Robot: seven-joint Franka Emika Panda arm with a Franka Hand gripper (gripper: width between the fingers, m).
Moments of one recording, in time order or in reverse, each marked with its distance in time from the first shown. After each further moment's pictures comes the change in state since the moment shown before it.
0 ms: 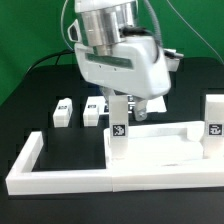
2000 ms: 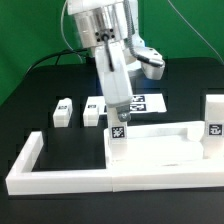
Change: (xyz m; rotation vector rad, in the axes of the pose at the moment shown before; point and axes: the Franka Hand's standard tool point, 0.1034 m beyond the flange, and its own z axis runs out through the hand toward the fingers) arm 0.010 -0.007 -0.001 0.089 -0.032 0.767
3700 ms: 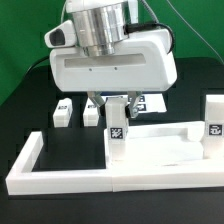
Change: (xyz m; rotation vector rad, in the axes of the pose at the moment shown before) arm 0.014 0.000 -0.003 -0.053 0.036 -1.012
